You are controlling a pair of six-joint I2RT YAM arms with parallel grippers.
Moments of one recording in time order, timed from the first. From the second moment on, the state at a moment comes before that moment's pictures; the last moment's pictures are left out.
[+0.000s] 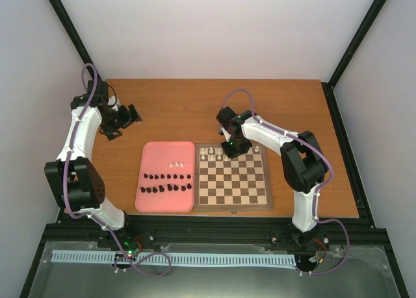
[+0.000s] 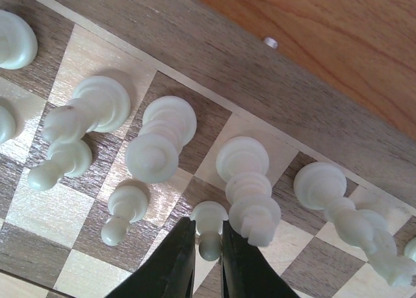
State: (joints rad) left arm 0.15 1.60 1.47 -1.07 0.29 -0.45; right arm 0.62 1.95 1.47 -0.97 0.02 0.09
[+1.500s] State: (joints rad) left arm 0.15 1.59 1.47 -1.07 0.31 -0.45; right arm 0.83 2.20 2.15 -1.10 -0.18 0.07
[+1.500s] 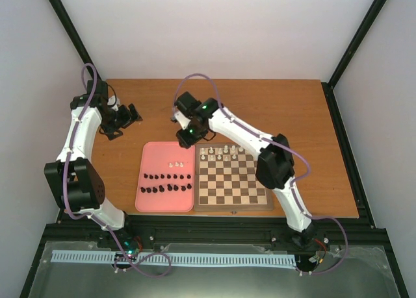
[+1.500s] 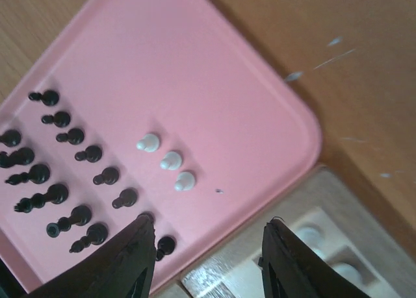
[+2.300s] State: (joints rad) left arm 0.15 1.58 1.47 -1.07 0.31 -0.45; right arm 0.92 2.42 2.19 -1.14 -0.23 0.05
